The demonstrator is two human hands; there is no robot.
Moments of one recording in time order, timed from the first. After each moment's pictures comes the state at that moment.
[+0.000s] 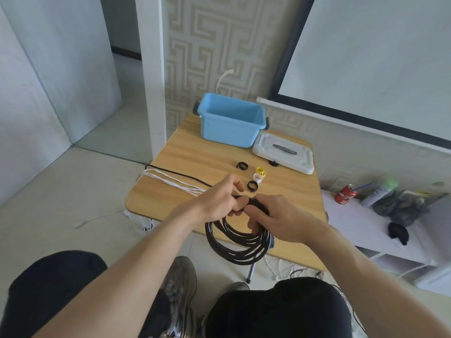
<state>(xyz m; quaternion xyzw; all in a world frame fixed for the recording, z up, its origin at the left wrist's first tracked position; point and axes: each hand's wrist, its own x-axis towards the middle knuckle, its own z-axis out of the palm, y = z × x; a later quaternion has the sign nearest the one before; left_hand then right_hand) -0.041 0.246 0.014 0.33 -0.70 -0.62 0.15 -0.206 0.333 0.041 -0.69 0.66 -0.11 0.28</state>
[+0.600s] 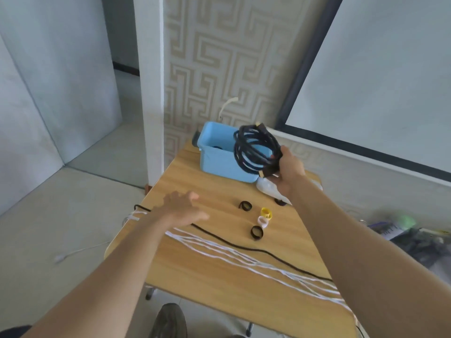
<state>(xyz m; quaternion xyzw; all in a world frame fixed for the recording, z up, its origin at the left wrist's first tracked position) -0.025 0.101 -0.016 0.56 -0.72 -0.41 -0.01 -0.268 0.113 0.062 -0.20 0.68 -0.58 0.40</state>
